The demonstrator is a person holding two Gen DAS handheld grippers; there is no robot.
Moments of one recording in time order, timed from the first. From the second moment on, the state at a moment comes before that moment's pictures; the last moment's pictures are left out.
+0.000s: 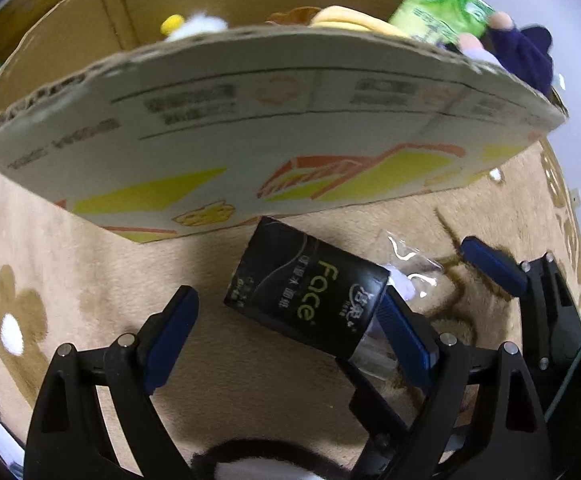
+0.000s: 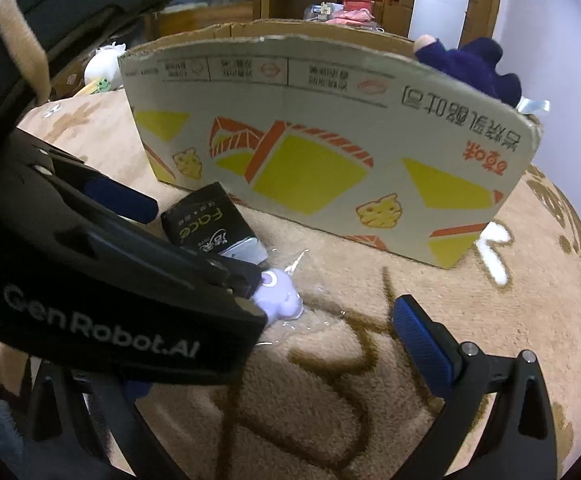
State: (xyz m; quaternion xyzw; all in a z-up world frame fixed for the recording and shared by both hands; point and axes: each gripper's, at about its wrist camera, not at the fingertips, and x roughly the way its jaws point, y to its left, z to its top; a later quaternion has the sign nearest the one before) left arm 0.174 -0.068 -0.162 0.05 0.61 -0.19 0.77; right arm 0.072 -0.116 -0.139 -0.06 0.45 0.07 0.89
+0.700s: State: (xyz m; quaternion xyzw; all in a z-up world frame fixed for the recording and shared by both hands) left arm 0.183 -0.049 -0.162 0.02 0.62 -0.17 0.76; right arm 0.076 -0.118 -0.156 -0.04 0.45 0.07 0.89
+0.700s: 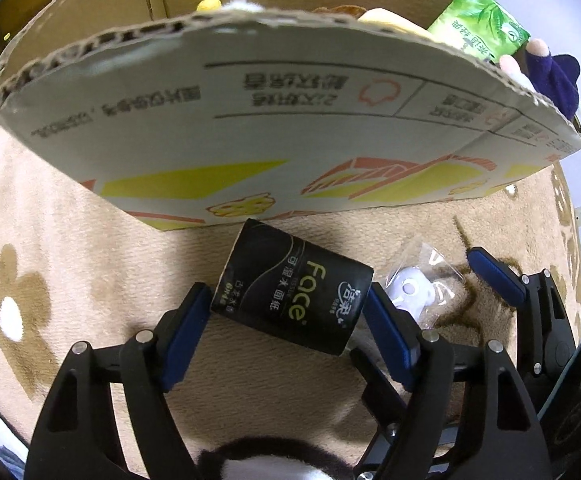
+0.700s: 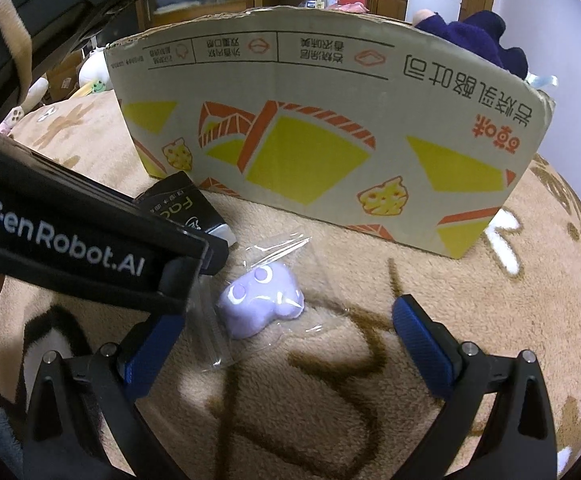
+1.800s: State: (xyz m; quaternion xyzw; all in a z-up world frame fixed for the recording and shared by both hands) left arm 0.191 -0.025 -0.163 0.04 0.62 -0.11 0.78; right arm 0.102 -0.112 -0.167 -0.05 0.46 0.08 0.88
